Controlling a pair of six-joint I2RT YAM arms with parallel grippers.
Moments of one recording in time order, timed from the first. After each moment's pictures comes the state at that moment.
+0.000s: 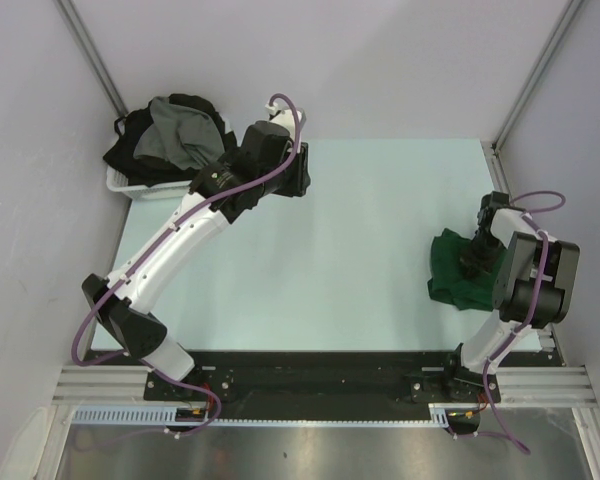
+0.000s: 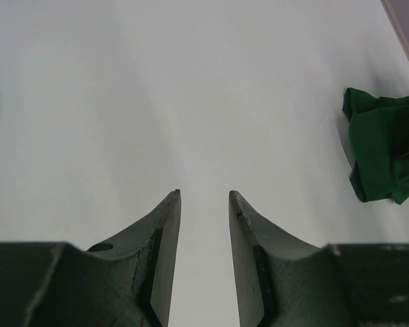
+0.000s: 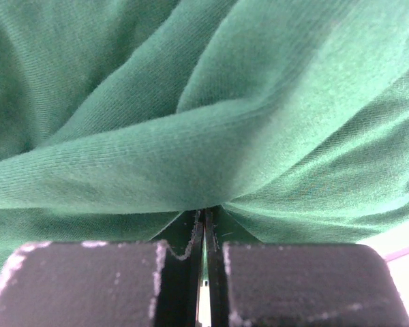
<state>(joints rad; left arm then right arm) -0.69 1.58 1.78 -0.75 -0.16 -0.31 -0.27 1.75 1.09 -0.78 0.18 0.41</state>
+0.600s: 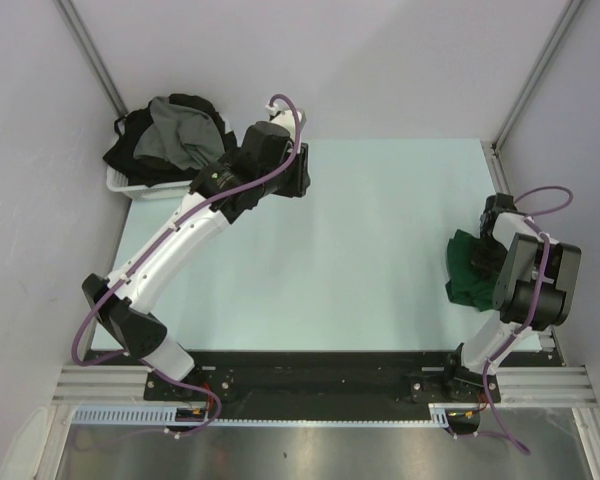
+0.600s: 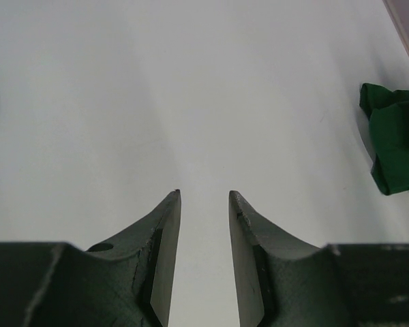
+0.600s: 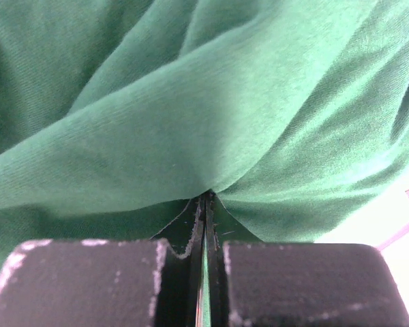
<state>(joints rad) -0.69 1.58 1.78 -0.75 -0.16 -0.30 -0.30 1.74 1.06 -0.68 0.36 0.35</state>
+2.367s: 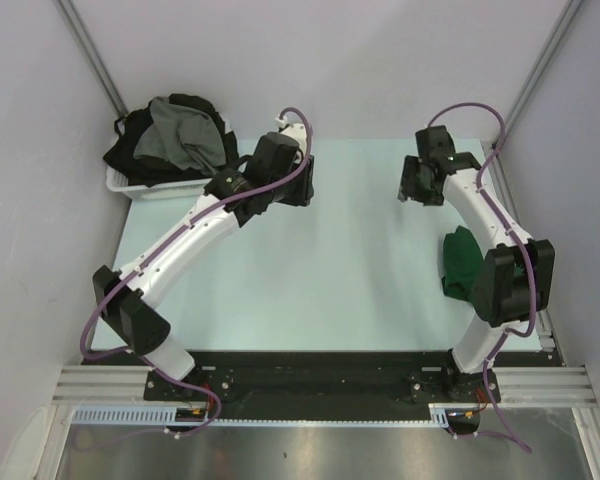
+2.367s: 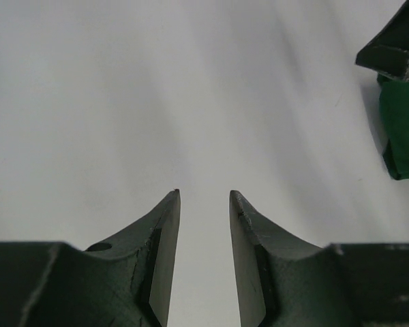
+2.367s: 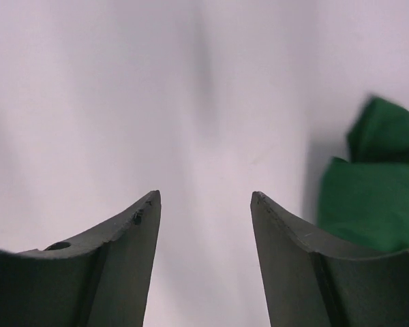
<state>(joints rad) -0.69 1.61 1.68 -0.69 -0.15 -0.31 0.18 1.74 1.58 -0.81 0.16 0.34</state>
